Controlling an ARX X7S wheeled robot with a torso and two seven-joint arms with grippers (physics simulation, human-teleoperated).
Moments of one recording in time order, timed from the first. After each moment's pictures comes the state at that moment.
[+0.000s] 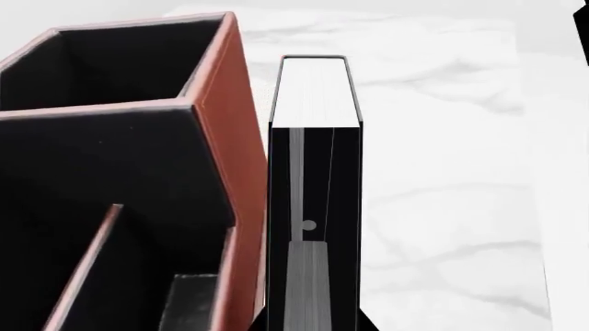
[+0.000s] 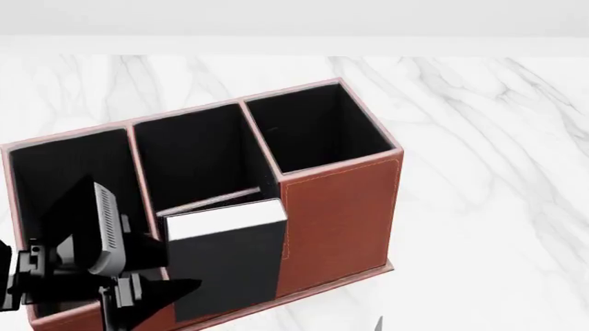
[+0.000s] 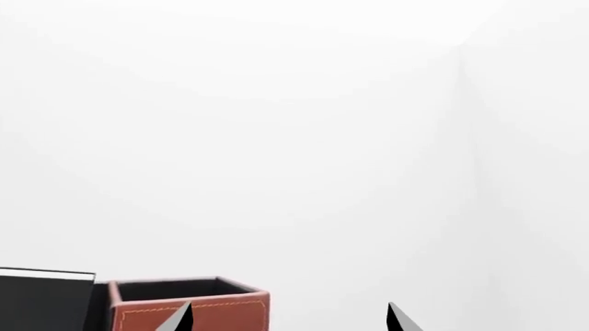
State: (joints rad) left arm -1.25 -0.69 1.51 -0.38 -1.07 -0.06 0.61; right arm -0.06 0.31 -0.37 0.06 -0.09 -0.72 0.66
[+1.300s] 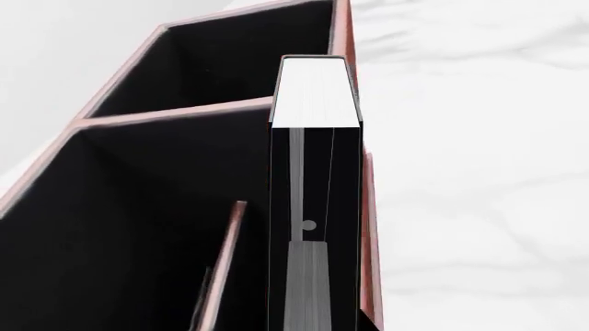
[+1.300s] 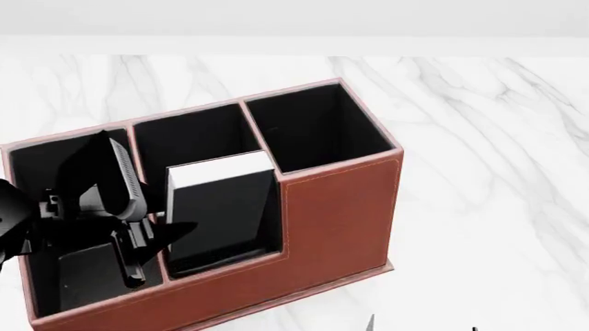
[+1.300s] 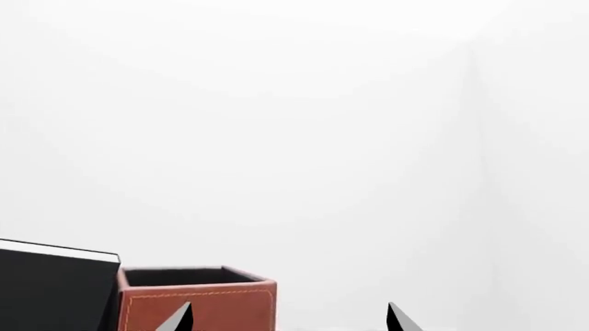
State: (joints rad) left arm -1.29 -0.42 1.50 -0.96 -0.97 0.07 0.74; right arm -0.03 0.32 -0.40 0.11 -0.09 -0.72 0.67
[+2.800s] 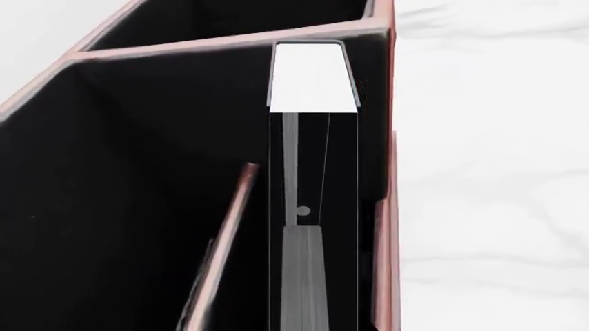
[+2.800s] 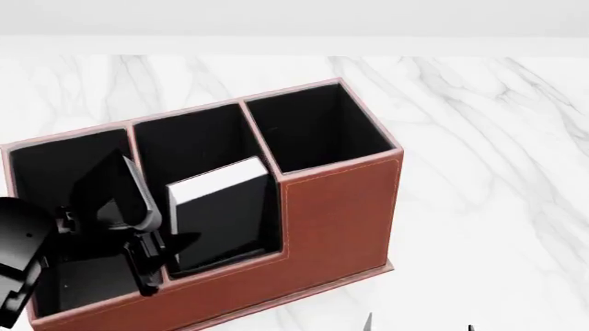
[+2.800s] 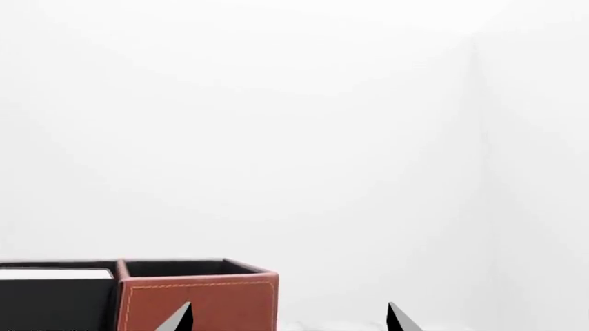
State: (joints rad) left arm -1.17 -0.19 0.55 -1.31 -0.07 0.08 0.93; right arm 0.00 0.32 -0.43 0.15 -0.08 -0.72 0.68
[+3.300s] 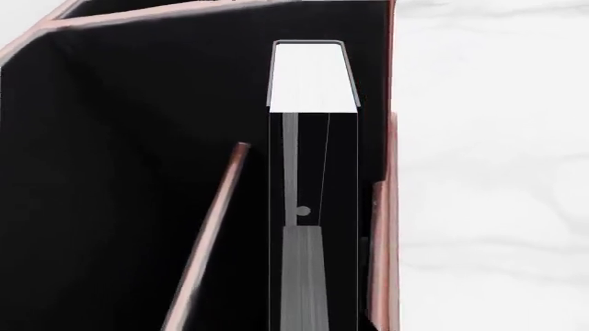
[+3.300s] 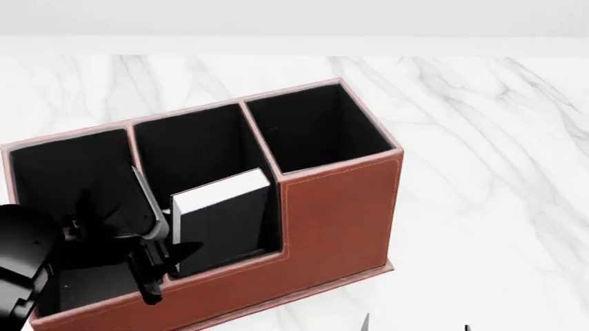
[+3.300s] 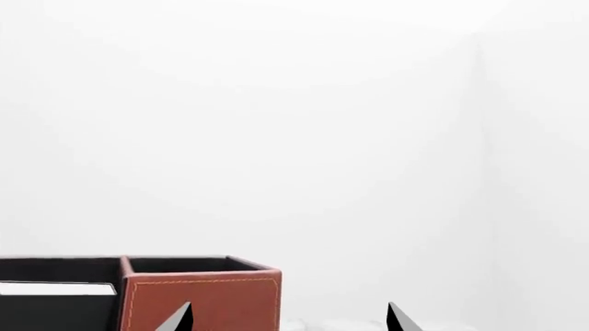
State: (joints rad) left arm -1.15 -0.18 0.48 -1.31 0.03 0.07 0.92; right arm 0.00 0.32 -0.44 0.16 -0.08 -0.72 0.68
